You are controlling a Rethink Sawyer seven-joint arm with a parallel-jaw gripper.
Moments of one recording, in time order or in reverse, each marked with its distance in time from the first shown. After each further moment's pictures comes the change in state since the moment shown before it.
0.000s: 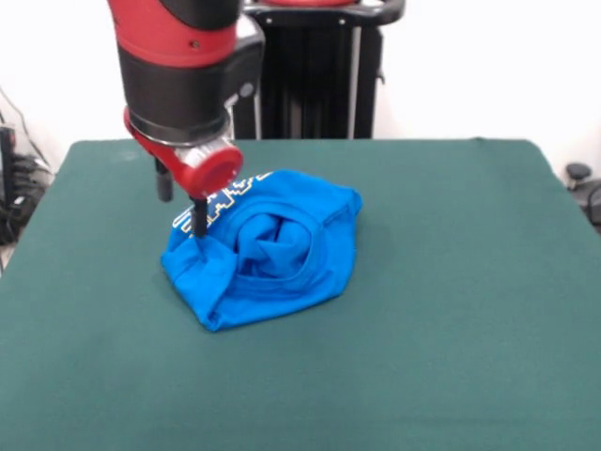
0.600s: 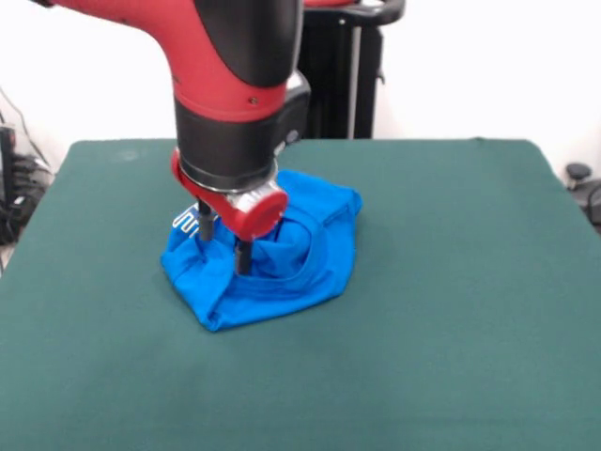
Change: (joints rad) arm 0.044 0.064 0.000 -0.002 0.039 -0.085 0.001
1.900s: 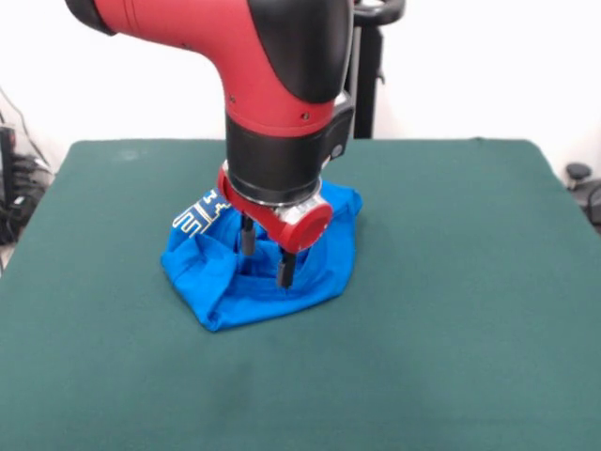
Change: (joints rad) arm 0.048 0.001 -0.016 0.059 0.072 -0.084 0.000
